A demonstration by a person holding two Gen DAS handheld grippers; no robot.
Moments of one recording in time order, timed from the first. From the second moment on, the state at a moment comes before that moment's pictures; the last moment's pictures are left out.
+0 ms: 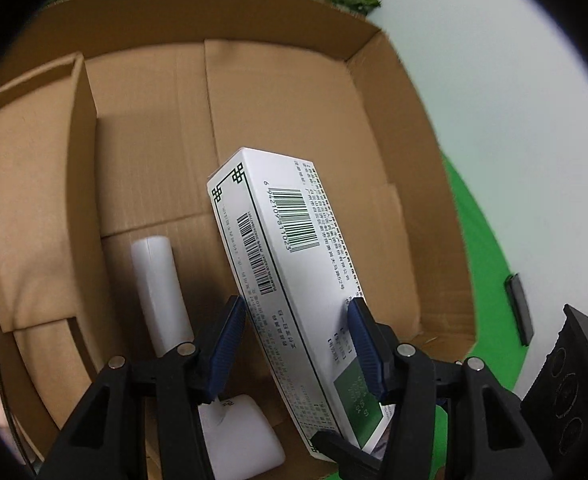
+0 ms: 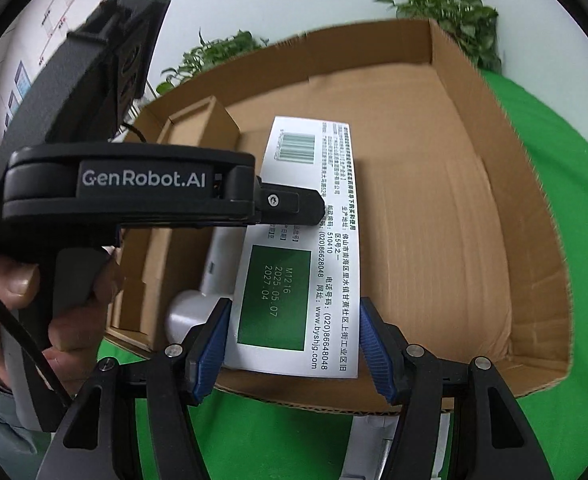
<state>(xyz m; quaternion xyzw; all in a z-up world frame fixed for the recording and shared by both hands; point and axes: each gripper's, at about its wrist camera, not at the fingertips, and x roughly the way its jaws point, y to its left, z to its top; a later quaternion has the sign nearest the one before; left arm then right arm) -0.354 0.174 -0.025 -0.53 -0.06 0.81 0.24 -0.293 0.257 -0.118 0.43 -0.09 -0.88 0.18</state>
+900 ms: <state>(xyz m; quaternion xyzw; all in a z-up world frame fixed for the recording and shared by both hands) -0.288 0.112 0.005 -0.47 -0.06 0.86 0.20 -0.334 0.254 -0.134 0.49 -0.11 -0.84 0.19</state>
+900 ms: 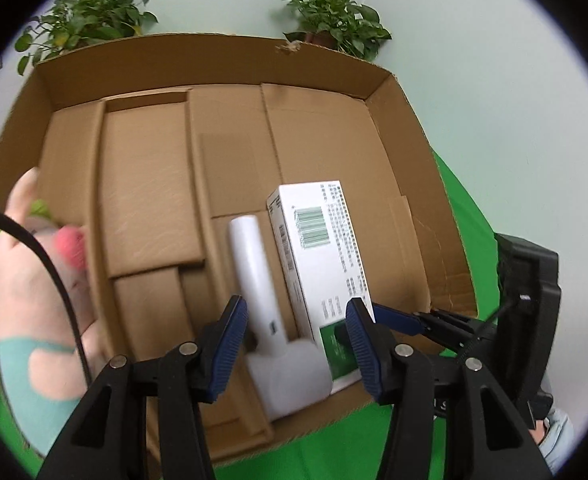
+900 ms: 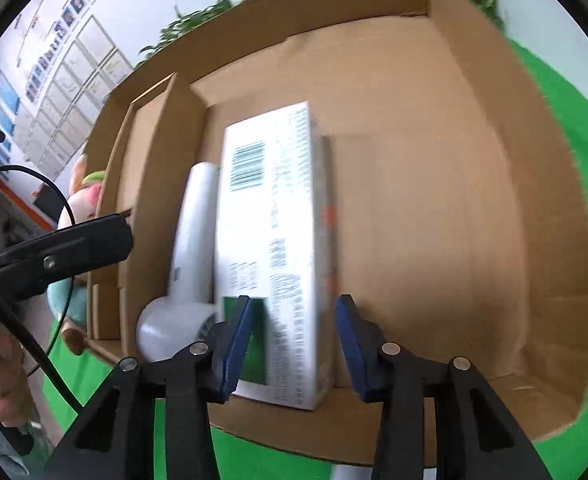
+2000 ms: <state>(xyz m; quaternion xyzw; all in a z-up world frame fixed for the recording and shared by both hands) -0.158 0.105 0.040 -0.29 0.03 0.96 0.02 -0.184 0.235 -0.074 0.32 0.01 -0.94 0.11</state>
